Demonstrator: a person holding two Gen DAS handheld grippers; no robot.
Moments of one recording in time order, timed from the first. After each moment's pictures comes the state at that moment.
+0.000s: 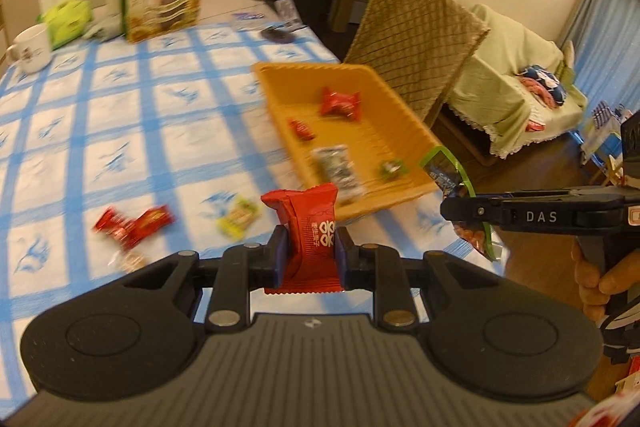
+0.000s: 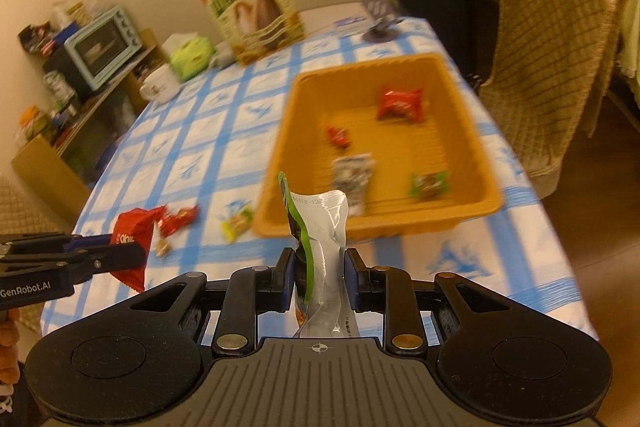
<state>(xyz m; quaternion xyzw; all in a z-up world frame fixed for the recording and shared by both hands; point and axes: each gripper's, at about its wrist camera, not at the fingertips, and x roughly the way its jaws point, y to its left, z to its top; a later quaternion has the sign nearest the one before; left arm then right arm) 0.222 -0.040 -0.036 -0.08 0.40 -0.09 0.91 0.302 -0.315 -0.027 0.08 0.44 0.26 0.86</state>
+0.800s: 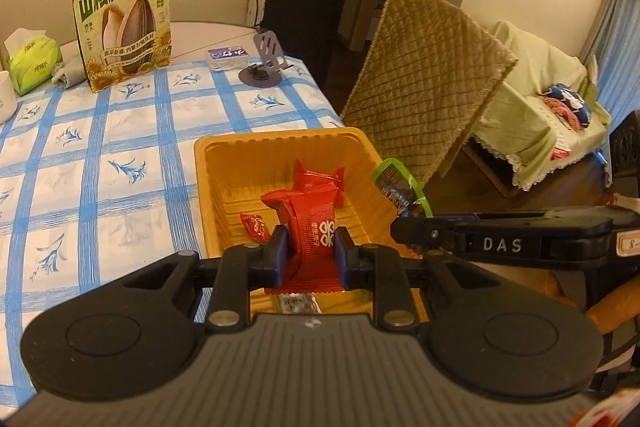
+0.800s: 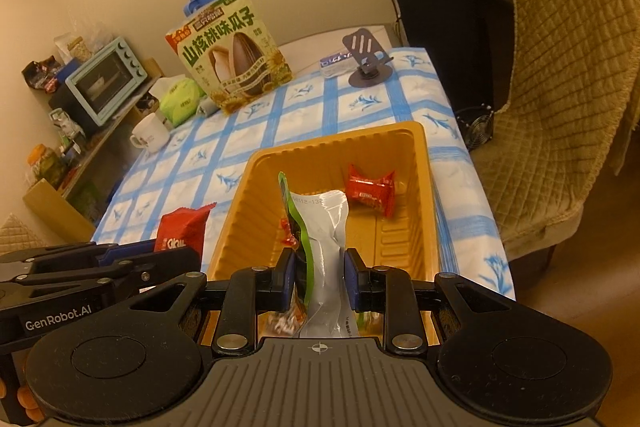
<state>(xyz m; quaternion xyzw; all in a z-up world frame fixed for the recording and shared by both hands) 0.366 -0.109 -0.034 -0.07 0.38 -0.04 0.92 0.449 -0.342 -0.038 0.11 0.44 0.30 0.84</state>
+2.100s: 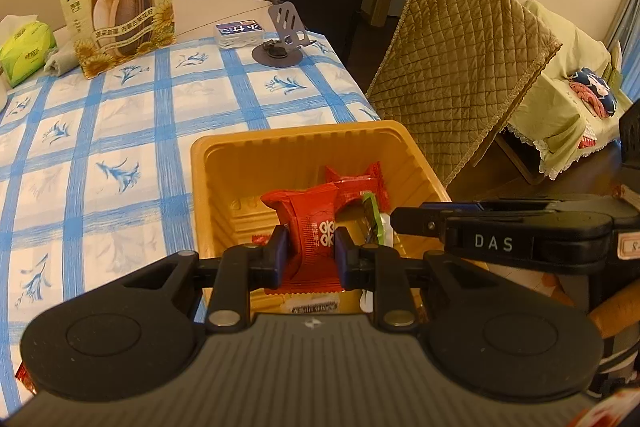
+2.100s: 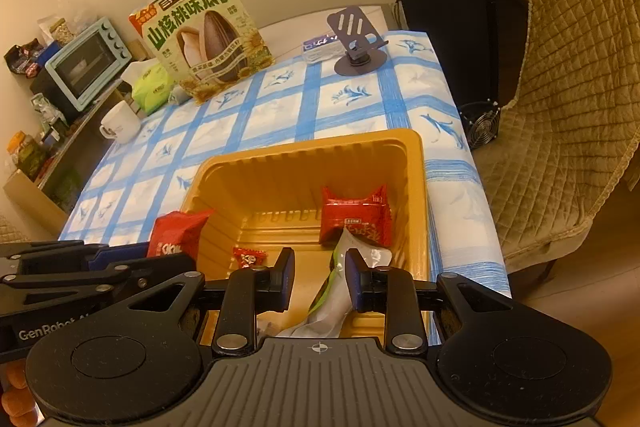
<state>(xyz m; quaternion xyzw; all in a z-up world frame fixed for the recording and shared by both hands) 0.437 -0.106 -0.070 -0.06 0.42 -0.02 0.91 0.514 -0.322 -0.079 0.09 0.45 0.30 0.84</state>
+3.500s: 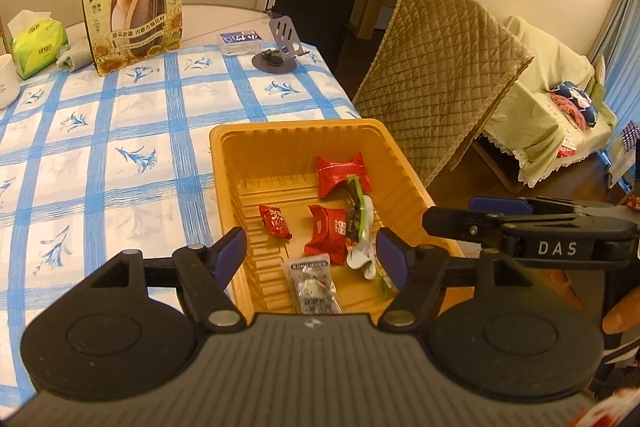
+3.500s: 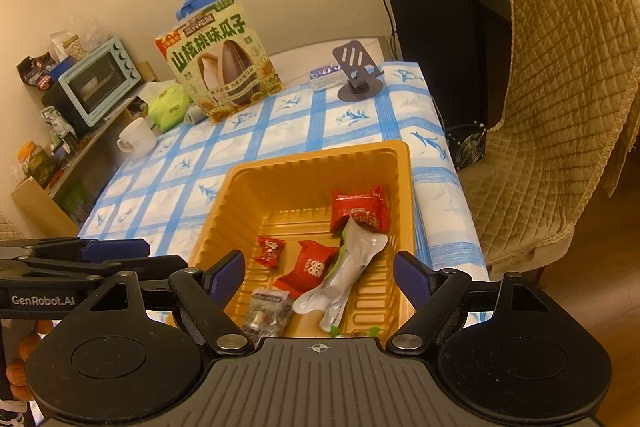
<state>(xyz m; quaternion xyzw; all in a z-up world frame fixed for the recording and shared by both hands) 0.368 -0.091 -0.038 -0.08 0.40 -0.04 0.91 0.445 -0.349 -0.035 0.09 0.41 0.30 0.86</state>
